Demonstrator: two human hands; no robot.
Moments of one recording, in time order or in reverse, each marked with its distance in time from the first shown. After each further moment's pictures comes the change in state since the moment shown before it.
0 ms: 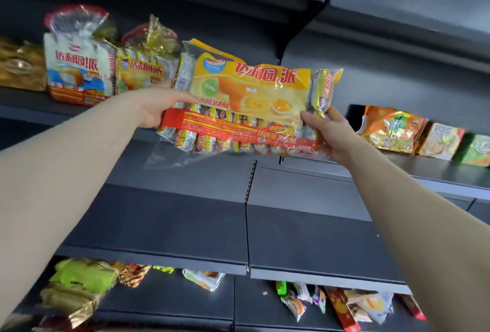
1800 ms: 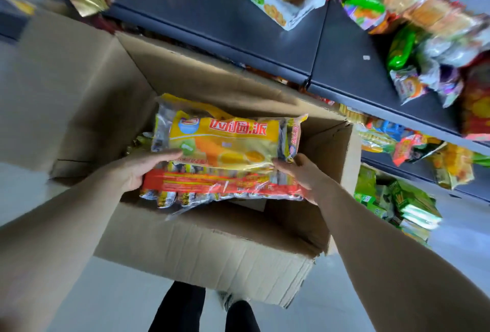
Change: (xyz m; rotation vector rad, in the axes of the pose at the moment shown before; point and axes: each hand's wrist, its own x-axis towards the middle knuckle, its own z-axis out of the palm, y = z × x) left_hand -0.292 -0.696 0.086 -0.296 0.072 -1.335; right_hand -0.288 0.684 0.034 -0.194 -0.322 1.286
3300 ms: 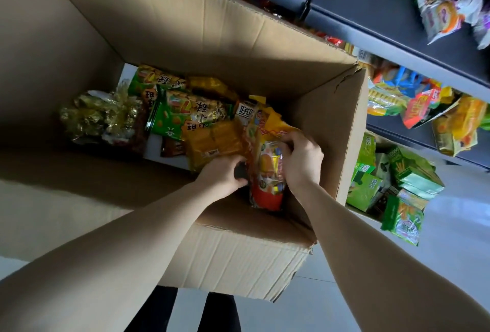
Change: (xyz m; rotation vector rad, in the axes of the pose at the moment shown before) left_hand 0.111 -0.112 0.202 1.080 -0.103 0.505; right_hand 0.066 0.101 -0.021 -0.805 0.668 -0.568
